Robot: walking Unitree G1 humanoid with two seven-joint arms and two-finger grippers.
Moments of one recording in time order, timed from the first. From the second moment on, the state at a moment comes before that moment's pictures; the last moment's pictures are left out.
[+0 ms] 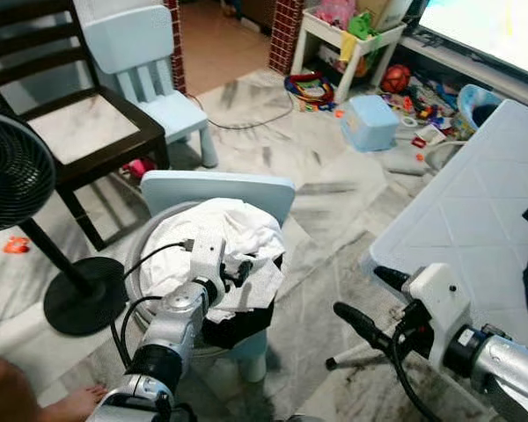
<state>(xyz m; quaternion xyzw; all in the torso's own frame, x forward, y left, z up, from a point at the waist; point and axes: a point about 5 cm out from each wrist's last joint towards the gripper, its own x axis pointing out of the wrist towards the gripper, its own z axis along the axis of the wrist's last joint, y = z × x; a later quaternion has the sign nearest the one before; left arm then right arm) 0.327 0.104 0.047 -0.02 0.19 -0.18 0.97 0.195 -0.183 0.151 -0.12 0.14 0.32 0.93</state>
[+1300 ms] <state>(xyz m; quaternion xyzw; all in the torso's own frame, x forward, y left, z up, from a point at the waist) 0.333 0.139 0.044 -0.01 0.17 -0.12 0.98 0.218 -0.185 0.119 -0.19 0.11 0.25 0.94</state>
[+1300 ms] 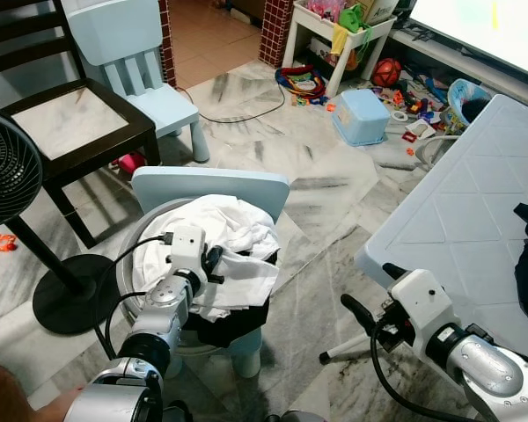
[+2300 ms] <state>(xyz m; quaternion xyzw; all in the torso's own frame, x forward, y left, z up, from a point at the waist) 0.347 0.144 0.215 -0.04 -0.23 -0.15 0.96 0.245 -0.149 0.107 -0.16 0.06 0.25 0.95</state>
